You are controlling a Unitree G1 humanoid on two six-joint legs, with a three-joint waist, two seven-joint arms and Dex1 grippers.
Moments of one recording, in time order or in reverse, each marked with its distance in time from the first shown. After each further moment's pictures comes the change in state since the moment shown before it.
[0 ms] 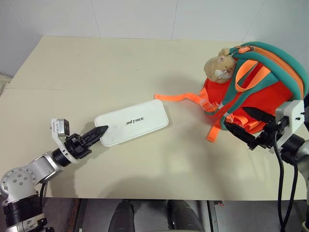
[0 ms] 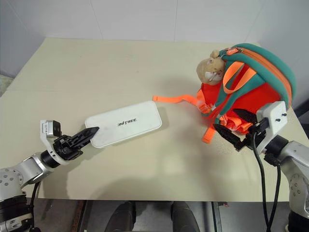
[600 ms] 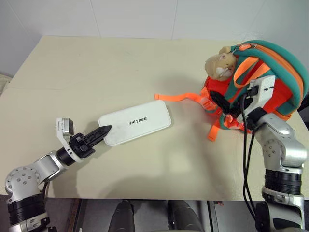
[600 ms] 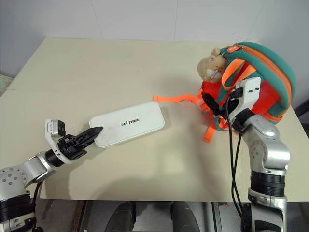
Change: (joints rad) left arm -0.005 -0.021 -0.028 -0.007 -0.044 -0.015 0.055; right arm -0.384 0.193 0.247 0.359 -0.113 -0.167 -0.264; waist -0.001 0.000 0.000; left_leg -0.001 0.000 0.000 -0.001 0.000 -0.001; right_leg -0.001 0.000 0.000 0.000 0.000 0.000
